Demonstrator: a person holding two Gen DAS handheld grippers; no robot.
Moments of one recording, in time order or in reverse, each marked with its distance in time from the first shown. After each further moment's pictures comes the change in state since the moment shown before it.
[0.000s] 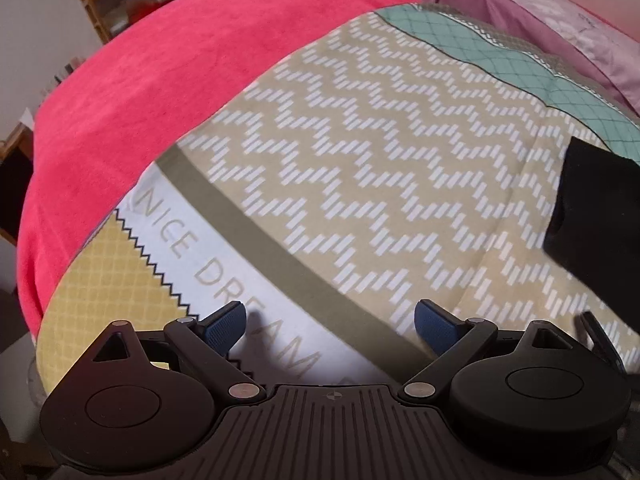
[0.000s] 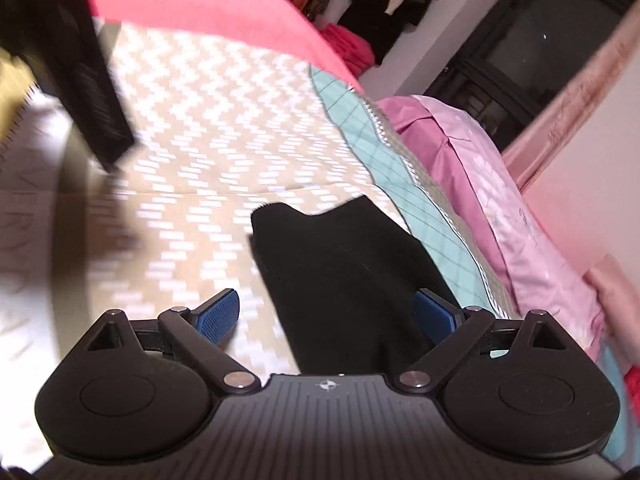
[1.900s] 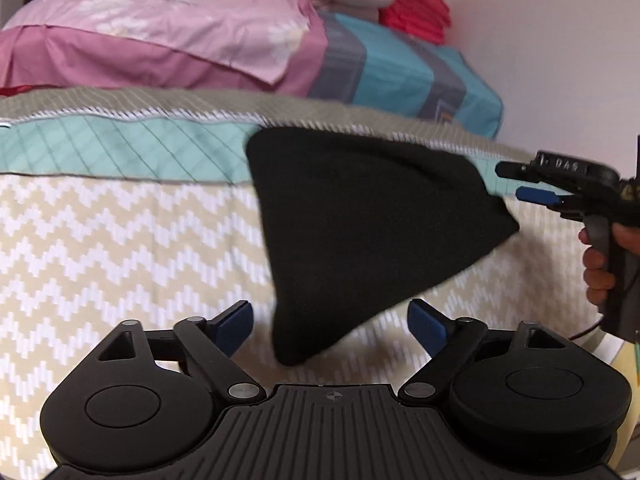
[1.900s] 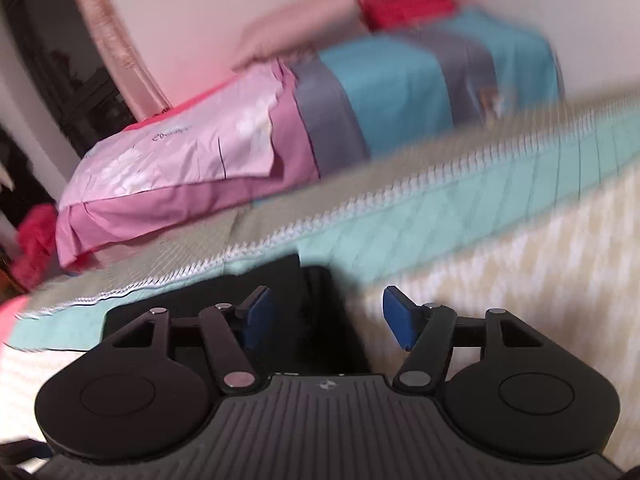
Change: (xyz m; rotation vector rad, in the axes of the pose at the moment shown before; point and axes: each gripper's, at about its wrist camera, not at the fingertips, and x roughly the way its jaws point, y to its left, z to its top) left arm -0.109 -0.267 -0.059 0.577 -0.027 -0.883; right arm -0.164 -0.343 -0.312 1.346 0.136 -0.311
